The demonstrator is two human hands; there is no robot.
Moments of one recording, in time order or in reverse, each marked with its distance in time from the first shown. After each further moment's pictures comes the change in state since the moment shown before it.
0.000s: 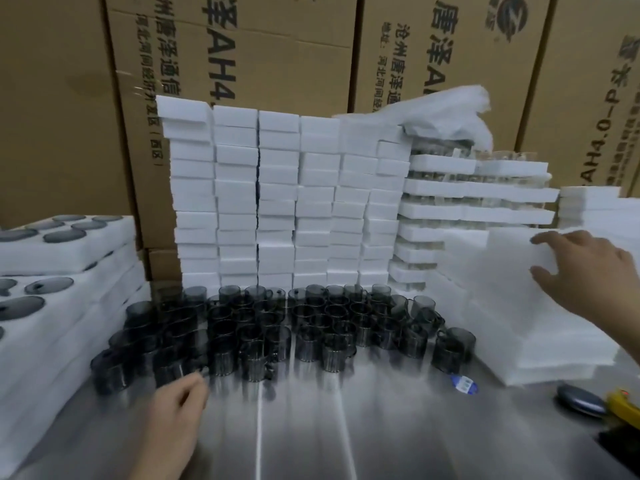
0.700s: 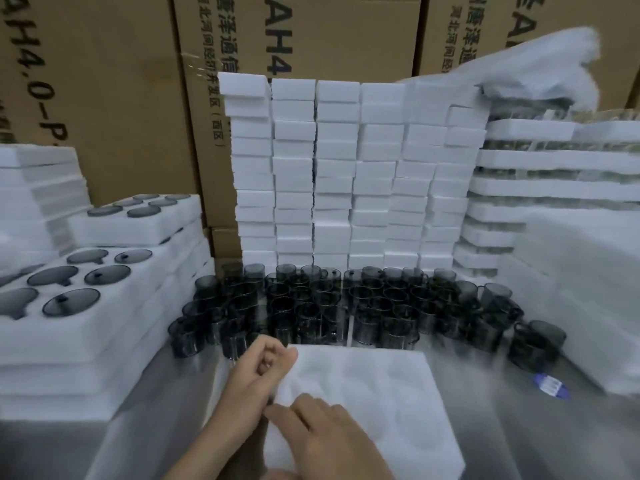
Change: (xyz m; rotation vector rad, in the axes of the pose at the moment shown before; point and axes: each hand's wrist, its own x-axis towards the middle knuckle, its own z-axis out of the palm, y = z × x) left_hand -0.004 -0.005 -0.005 -0.177 -0.278 -0.116; right_hand -0.270 -0.315 -0.046 0.617 -0.501 -0.969
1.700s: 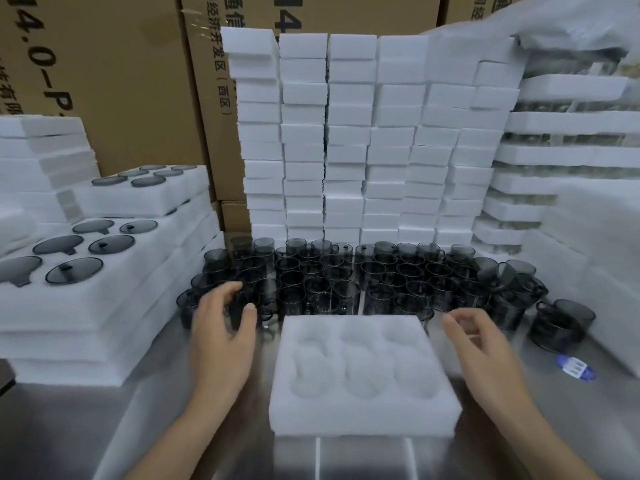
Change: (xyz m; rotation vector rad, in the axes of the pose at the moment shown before) left_hand 0.004 0.017 -0.022 0.471 0.547 0.077; right_hand -0.029 0.184 0.023 0.744 0.691 0.687
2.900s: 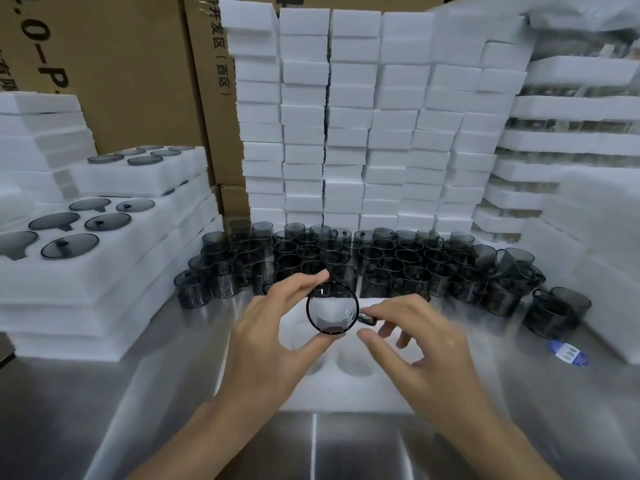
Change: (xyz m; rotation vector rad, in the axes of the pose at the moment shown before) left_hand -0.055 0.076 -0.006 -0.230 -0.177 0.512; right_hand -0.053 -0.061 0.026 -0.042 -0.151 -0.721
